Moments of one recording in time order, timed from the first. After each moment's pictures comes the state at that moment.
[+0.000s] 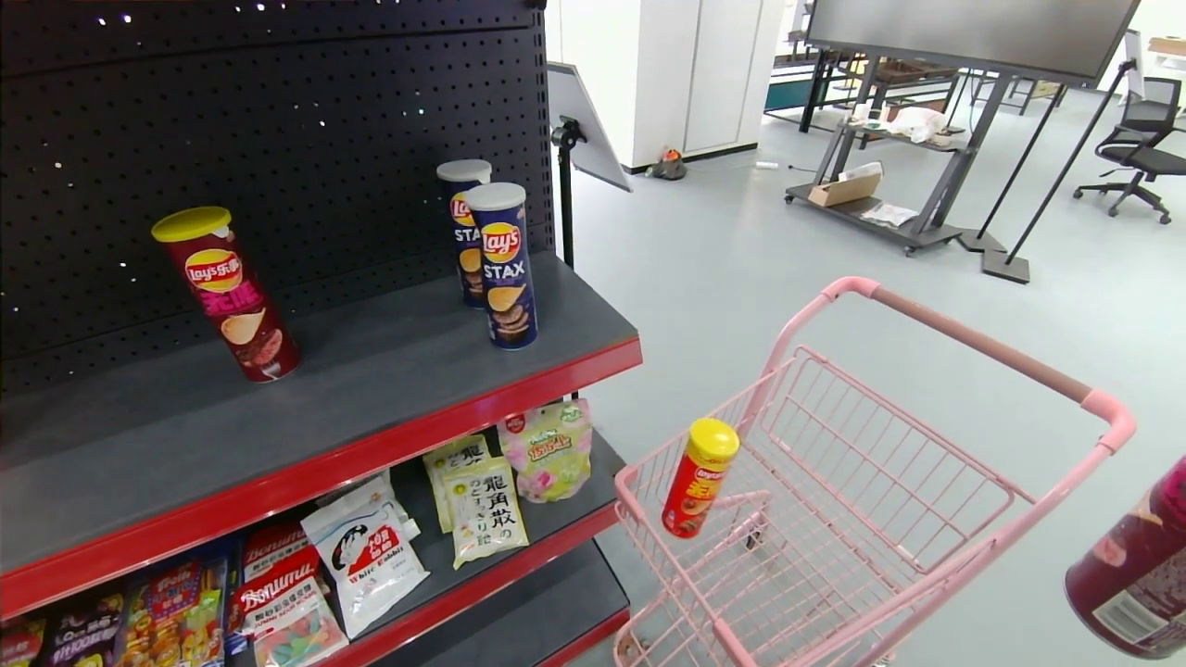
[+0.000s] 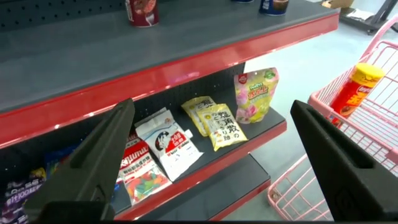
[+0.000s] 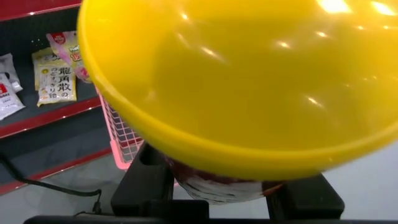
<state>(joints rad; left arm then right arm) -0.01 0.00 0.00 0.01 -0.03 0.00 0.16 0.73 -0.59 0.17 -0.12 -0.08</state>
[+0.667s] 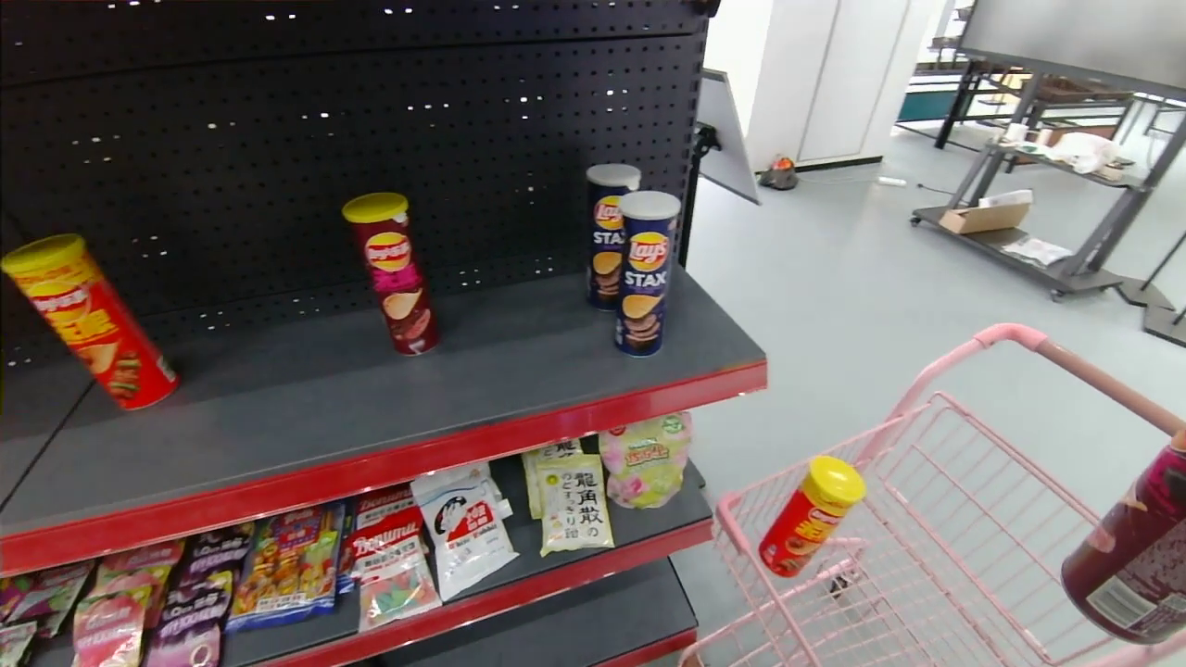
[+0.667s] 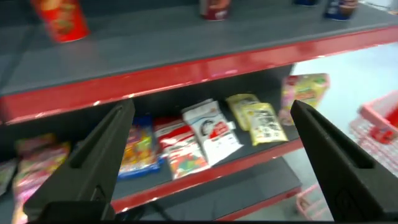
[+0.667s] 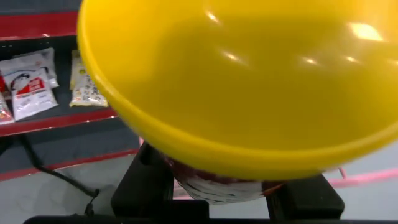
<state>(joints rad) -0.01 0.00 0.00 0.01 -0.03 0.00 0.12 0.78 -0.58 0.12 -0.12 -0.10</state>
